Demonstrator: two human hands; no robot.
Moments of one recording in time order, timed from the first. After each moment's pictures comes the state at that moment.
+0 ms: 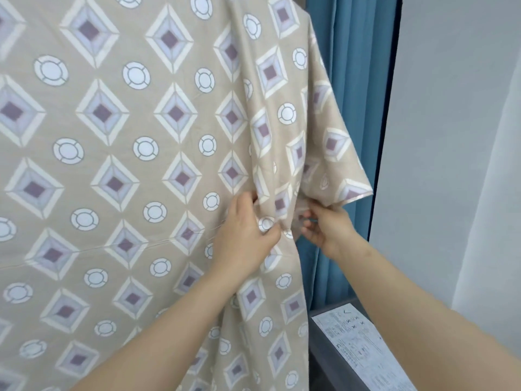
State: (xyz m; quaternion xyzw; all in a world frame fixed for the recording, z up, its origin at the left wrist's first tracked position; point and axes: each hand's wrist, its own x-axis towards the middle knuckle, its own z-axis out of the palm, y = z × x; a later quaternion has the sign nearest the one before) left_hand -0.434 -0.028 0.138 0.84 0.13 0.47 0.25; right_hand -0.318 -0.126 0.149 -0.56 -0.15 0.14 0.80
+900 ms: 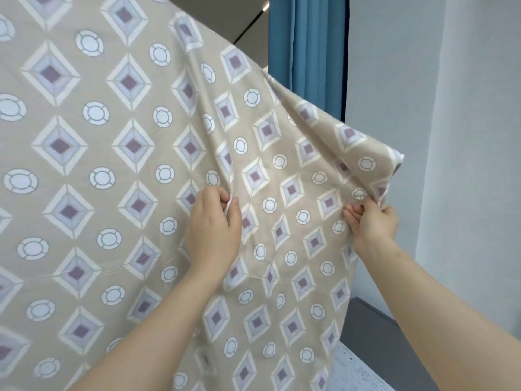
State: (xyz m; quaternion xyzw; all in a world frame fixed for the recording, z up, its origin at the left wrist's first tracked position) left_hand -0.428 -0.056 0.174 0.74 0.11 0.61 0.24; right_hand -0.291 -0.232 0.189 -0.39 -0.02 -0.11 0.91
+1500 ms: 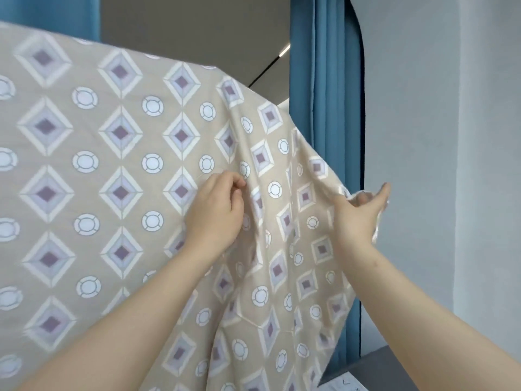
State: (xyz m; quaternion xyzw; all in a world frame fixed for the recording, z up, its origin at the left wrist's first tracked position) left_hand -0.456 -0.007 0.252 0.79 0.05 0.60 0.16; right_hand -0.342 -0.160 0.244 -0.54 -0.14 -0.22 0.80
